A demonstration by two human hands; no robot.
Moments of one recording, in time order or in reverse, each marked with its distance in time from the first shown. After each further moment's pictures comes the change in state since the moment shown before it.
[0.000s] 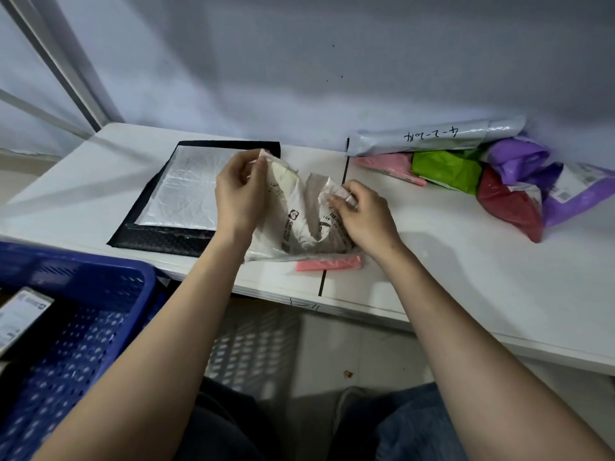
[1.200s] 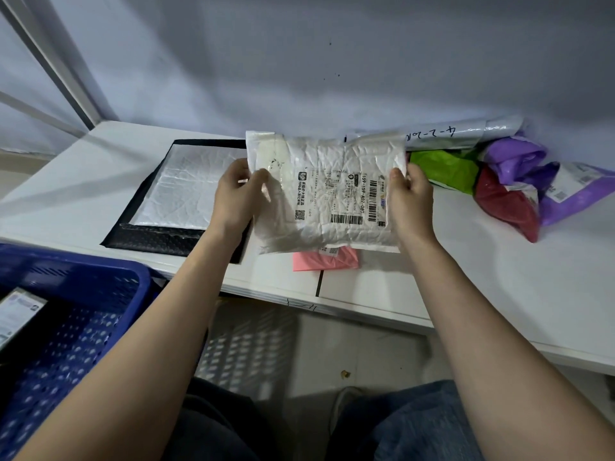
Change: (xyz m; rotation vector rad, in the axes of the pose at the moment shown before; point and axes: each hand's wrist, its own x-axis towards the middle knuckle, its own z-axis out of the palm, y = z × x) left_hand 0.011 -0.013 -0.002 0.046 -0.141 -0.121; right_hand 0.015 0.019 -0.031 0.411 0.376 0.191
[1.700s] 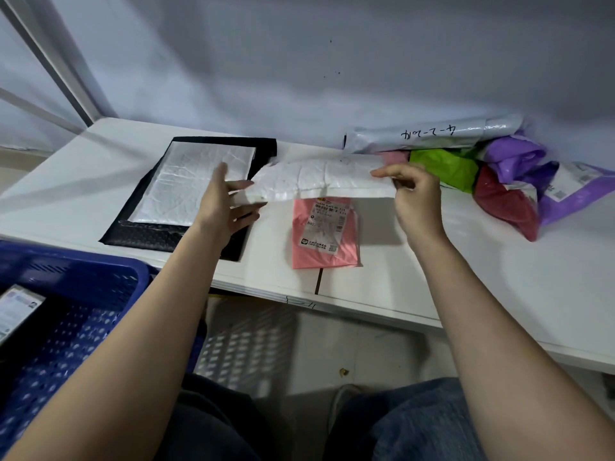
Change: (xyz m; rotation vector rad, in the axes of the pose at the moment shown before) left_hand 0.004 -0.013 -0.018 -0.385 -0.059 -0.503; right_hand 0.006 0.003 -0.011 -0.086 -0.113 -0.211
